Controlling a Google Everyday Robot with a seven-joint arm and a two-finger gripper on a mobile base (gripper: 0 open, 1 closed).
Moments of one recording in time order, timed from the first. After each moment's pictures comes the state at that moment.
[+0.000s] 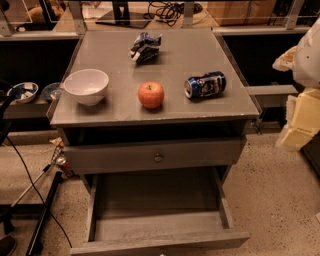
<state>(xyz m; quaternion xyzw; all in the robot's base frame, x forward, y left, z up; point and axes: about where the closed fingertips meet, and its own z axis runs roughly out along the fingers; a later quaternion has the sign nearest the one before) 0.438 -0.217 0.977 -0.60 0.78 -0.03 0.16</state>
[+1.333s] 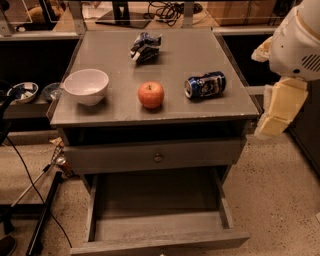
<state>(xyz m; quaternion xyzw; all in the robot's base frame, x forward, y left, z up) 0.458 -0.183 0.984 -0.63 0.76 -0.03 0.18</state>
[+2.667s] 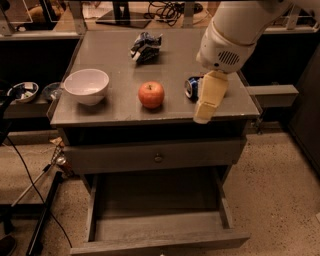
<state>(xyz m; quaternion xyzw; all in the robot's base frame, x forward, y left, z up) 0.528 -0.092 0.947 -0.65 0.74 0.02 0.17</state>
